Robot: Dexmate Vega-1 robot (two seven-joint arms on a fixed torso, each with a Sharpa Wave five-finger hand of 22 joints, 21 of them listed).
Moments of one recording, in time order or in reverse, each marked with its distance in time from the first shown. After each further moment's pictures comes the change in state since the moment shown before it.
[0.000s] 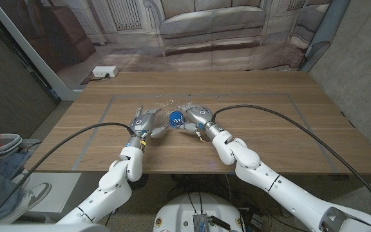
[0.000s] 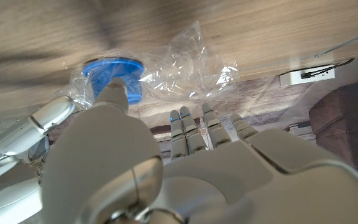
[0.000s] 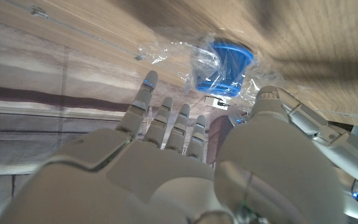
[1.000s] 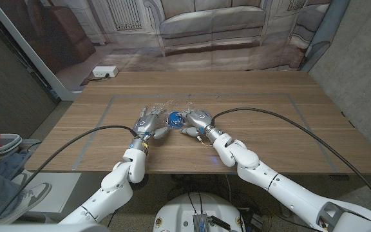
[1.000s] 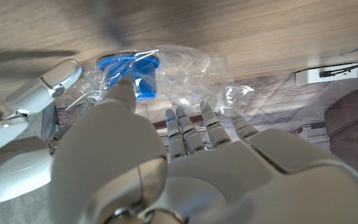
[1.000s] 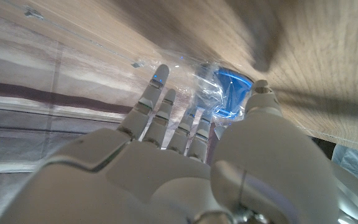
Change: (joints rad) left arm -0.032 -0.019 0.016 0.072 -0.031 -0.100 0.061; left_hand 0.063 0.042 0.030 -0.030 0.007 0.065 -0.062 0.009 -0.003 0.047 -0.061 0.002 -0.009 0.049 -0.016 0.005 0.000 0.029 -0.007 0.007 -0.005; right arm 0.032 0.001 -0.027 0.097 -0.036 0.040 -0.059; right_hand 0.071 0.029 0.019 0.001 0.014 0.116 -0.033 0.022 0.003 0.084 -0.065 0.035 -0.003 0.126 -0.002 0.034 0.007 0.141 -0.116 0.029 0.003
